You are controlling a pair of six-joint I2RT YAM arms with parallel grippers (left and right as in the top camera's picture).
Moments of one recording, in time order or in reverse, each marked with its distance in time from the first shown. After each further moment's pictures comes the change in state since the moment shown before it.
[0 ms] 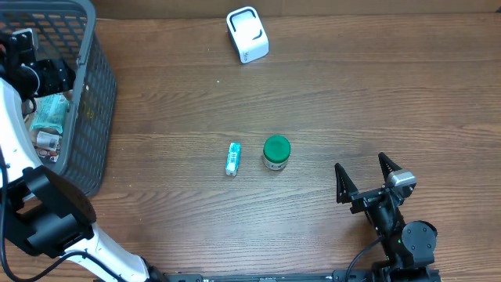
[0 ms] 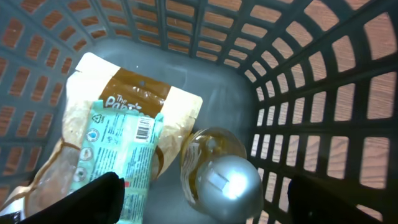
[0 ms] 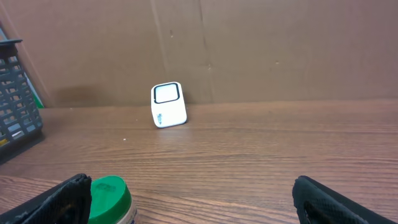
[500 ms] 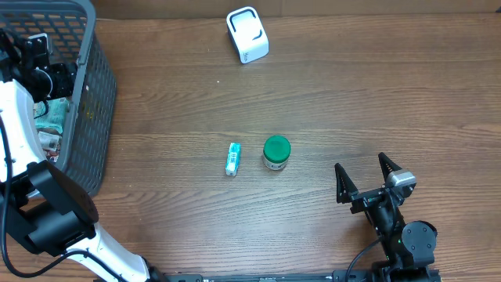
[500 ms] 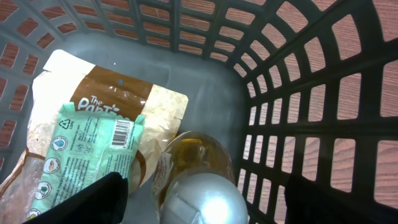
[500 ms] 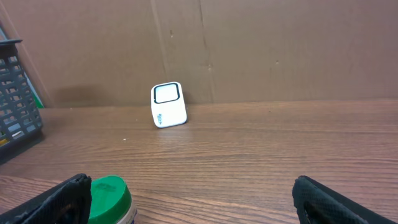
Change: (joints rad) left arm -0.028 0.000 -0.076 0.068 0.003 0.002; right arm 0.000 0.000 0.000 0.000 0.000 0.000
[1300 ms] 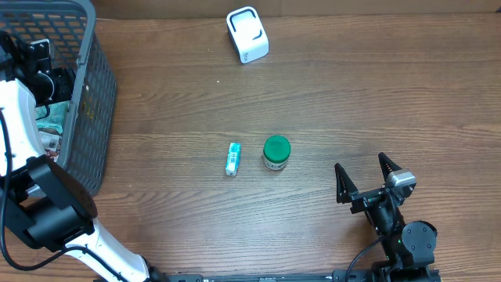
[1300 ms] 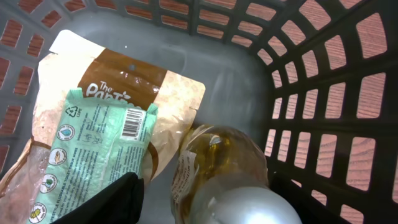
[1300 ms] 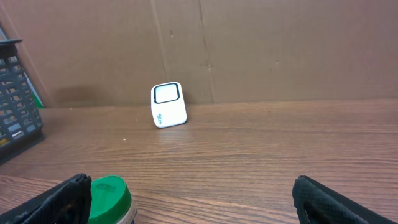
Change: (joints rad) left arm 0.000 0.035 -0.001 -0.005 -0.057 0.000; right arm 0.000 0.000 0.000 0.000 0.000 -0.001
